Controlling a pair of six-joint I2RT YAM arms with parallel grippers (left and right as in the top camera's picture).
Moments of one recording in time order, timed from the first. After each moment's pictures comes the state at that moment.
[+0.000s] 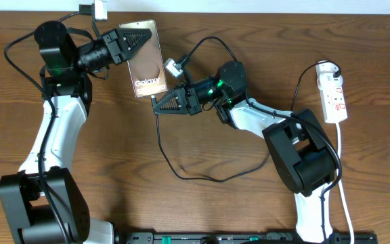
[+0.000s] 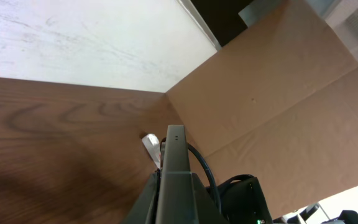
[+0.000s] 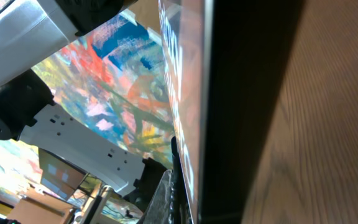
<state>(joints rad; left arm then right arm) 0.11 1.65 1.18 0.42 1.19 -0.83 0.54 2.15 1.27 1.20 -1.44 1.21</state>
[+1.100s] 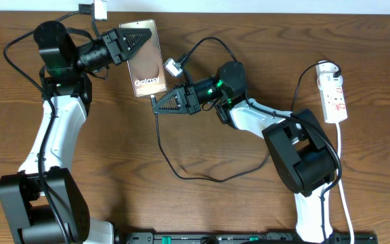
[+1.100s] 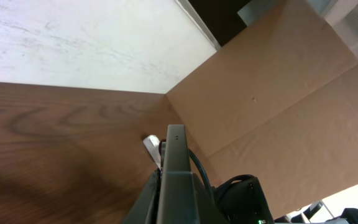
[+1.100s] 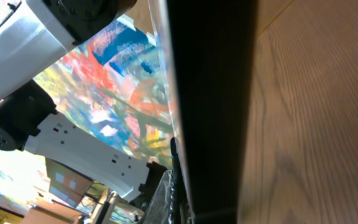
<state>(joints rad) 0.11 1.65 1.18 0.43 1.19 -0.82 0.54 2.15 1.27 1.20 -1.42 1.27</state>
